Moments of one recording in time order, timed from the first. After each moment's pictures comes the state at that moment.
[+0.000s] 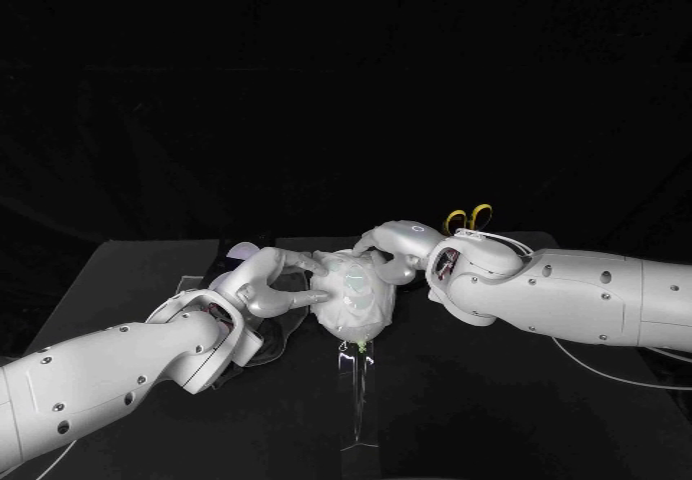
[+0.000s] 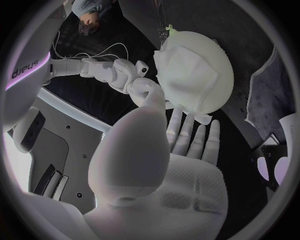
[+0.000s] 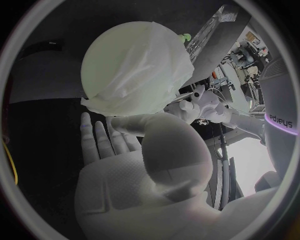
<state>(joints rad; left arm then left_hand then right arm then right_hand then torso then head) 1.16 -0.75 -0.15 1.53 -0.81 -0.46 0.28 1.60 -0.15 0.01 0.30 0.05 0.83 0.21 0.27 0.23 0.73 0.19 0.06 0.06 0.38 0.23 0.15 0.05 0.07 0.47 0.29 0.08 0.18 1.31 -0.80 -0.23 1.56 -1.45 -0.39 -0.13 1.28 0.04 1.05 -0.13 0.05 0.83 0.20 0.07 0.33 0.69 0.19 0.06 0.05 0.44 0.20 0.05 0.10 0.12 0.54 0.28 0.07 0.56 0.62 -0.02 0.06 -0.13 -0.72</state>
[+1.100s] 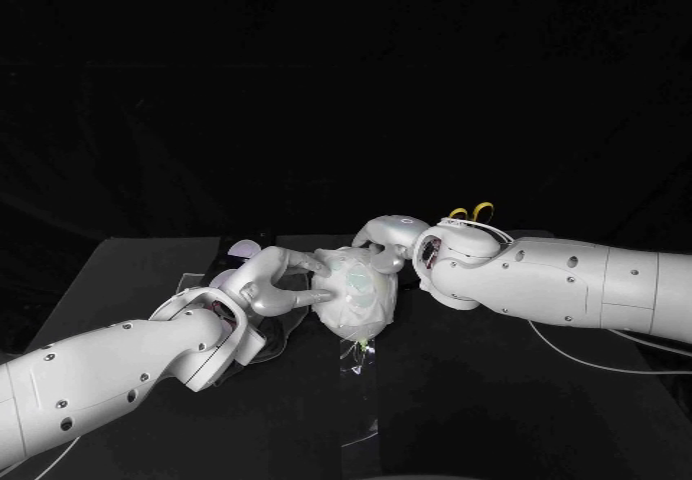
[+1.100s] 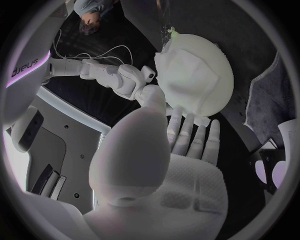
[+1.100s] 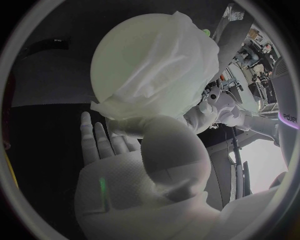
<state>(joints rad) 1.16 -0.74 -0.15 1.54 -0.81 -0.44 0.26 1.60 -0.14 0.00 0.29 0.05 0.84 0.20 0.27 0.23 0.75 0.20 0.06 0.06 0.37 0.23 0.15 0.05 0.07 0.48 0.29 0.08 0.18 1.32 -0.70 -0.22 1.42 -1.42 -0.29 -0.19 1.26 0.07 1.07 -0.17 0.05 0.80 0.20 0.07 0.31 0.67 0.20 0.06 0.05 0.42 0.21 0.05 0.09 0.11 0.54 0.28 0.09 0.62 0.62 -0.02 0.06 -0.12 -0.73</state>
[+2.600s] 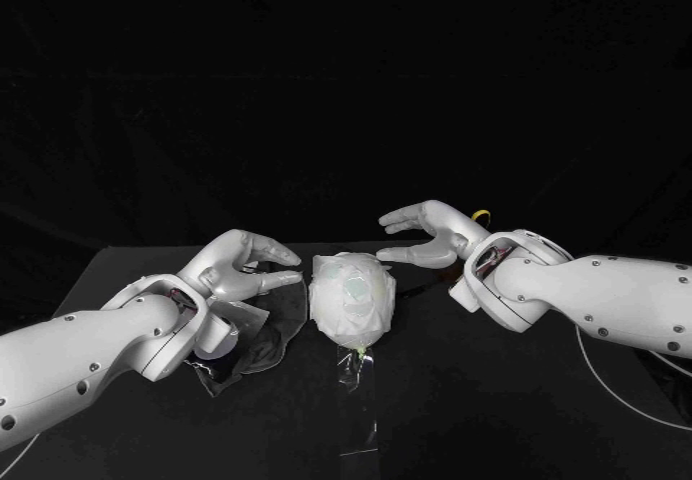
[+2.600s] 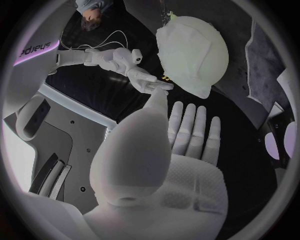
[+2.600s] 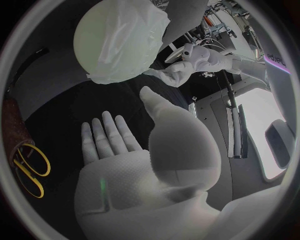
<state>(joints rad) 1.19 -0.85 -0.08 1.54 -0.78 -0.36 0.34 1.62 -0.12 0.03 0.29 0.05 0.91 0.23 0.28 0.21 0.98 0.19 0.10 0.07 0.76 0.17 0.31 0.14 0.07 0.56 0.29 0.08 0.17 1.33 -0.98 -0.20 1.69 -0.97 -0.58 0.02 1.21 -0.17 0.32 0.00 0.05 0.66 0.19 0.06 0.18 0.74 0.26 0.06 0.06 0.52 0.25 0.05 0.06 0.11 0.34 0.29 0.05 0.32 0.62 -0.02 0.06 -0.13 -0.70</state>
